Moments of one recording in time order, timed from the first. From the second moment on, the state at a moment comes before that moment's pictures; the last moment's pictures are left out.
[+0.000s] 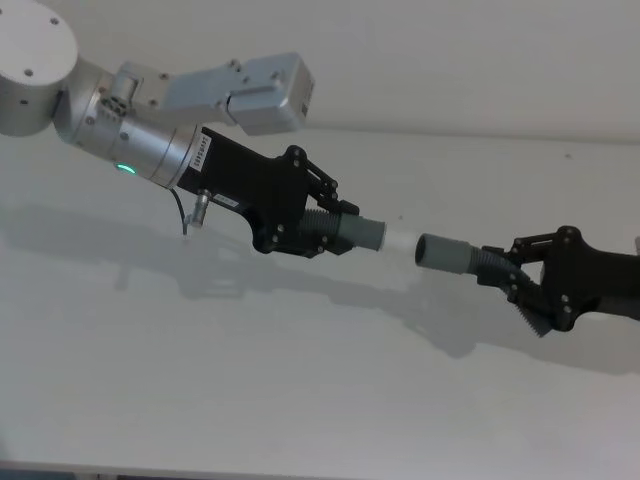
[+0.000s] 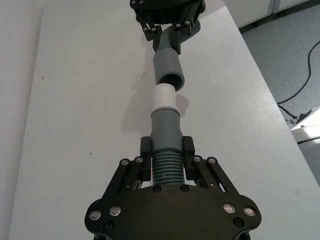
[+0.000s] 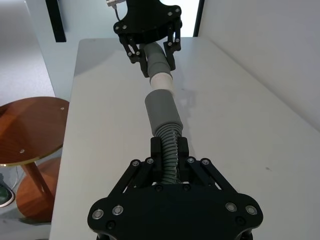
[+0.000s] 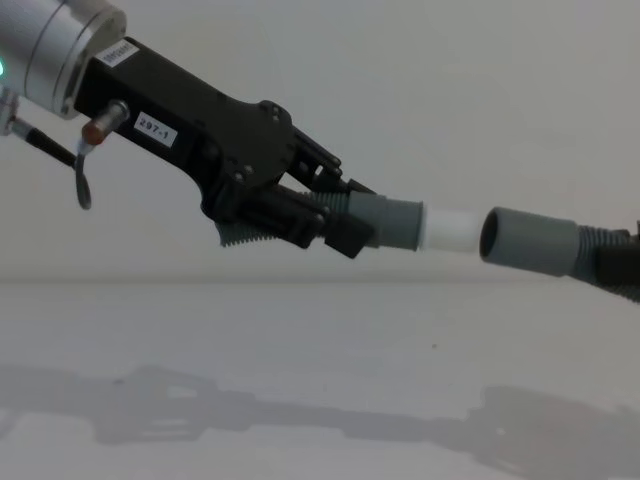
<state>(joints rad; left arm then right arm) -0.90 0.64 0.82 -1.55 -0.33 0.16 -1.18 0.35 0.79 -0.42 -1.54 0.67 -0.01 1.09</state>
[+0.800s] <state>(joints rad) -0.90 0.64 0.82 -1.55 -0.33 0.16 -1.18 0.36 0.78 -0.46 -1.53 0.67 -0.01 1.08</state>
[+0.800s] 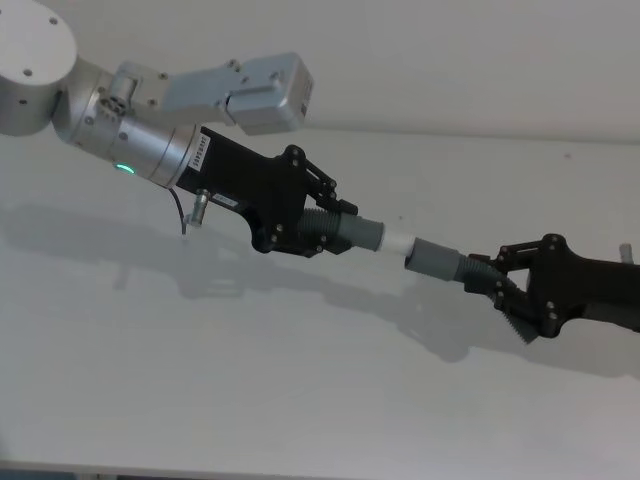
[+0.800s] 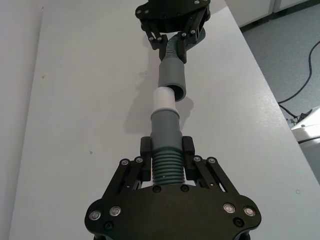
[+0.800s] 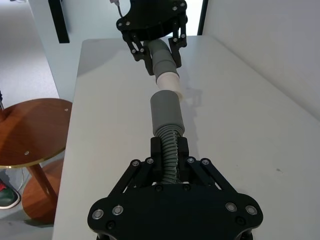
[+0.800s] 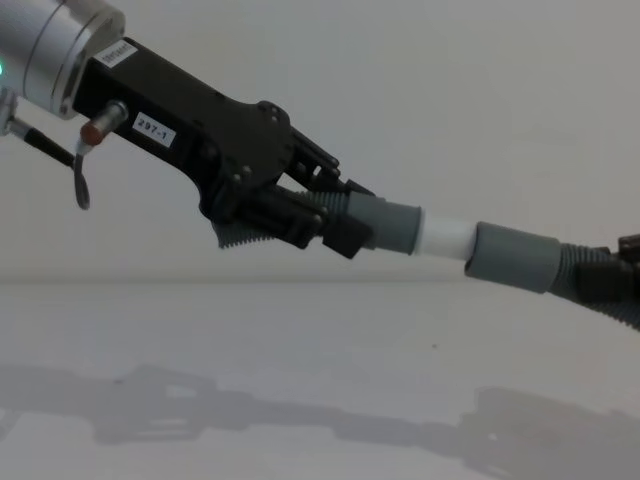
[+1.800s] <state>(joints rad) -0.92 0.65 0.85 -1.55 -0.34 0.14 -1.23 0.38 0.78 -0.47 -1.50 0.70 -0.02 1.08</state>
